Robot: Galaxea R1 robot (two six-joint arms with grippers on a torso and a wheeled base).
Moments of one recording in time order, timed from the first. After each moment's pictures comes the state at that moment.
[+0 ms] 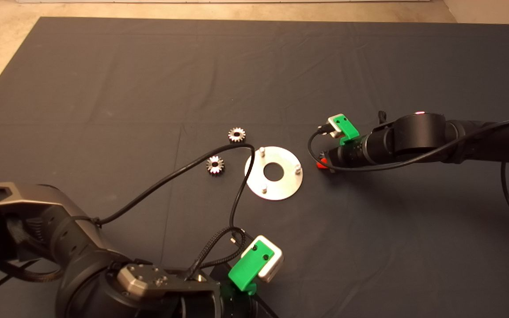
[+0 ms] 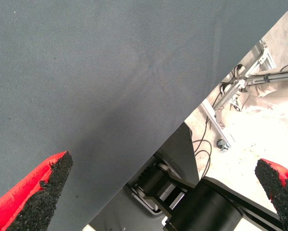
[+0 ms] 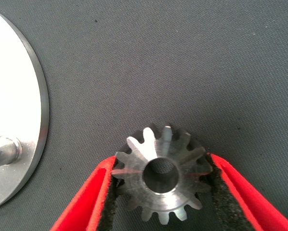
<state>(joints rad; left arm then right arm) 0.01 2.63 -0.34 0.92 1.53 -1.43 0.19 2.41 -1.04 -0.81 -1.17 1.11</state>
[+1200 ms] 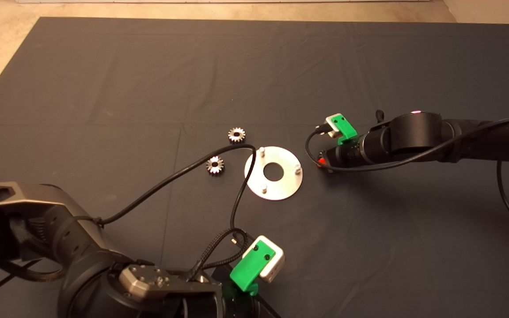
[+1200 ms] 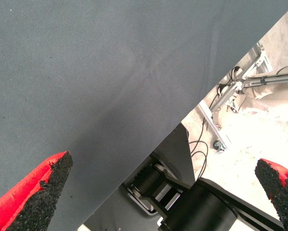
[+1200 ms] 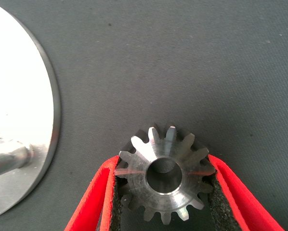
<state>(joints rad) 0.01 2.64 -0.34 0.92 1.53 -1.45 0.19 2.43 -1.04 -0.81 -1.19 1.11</state>
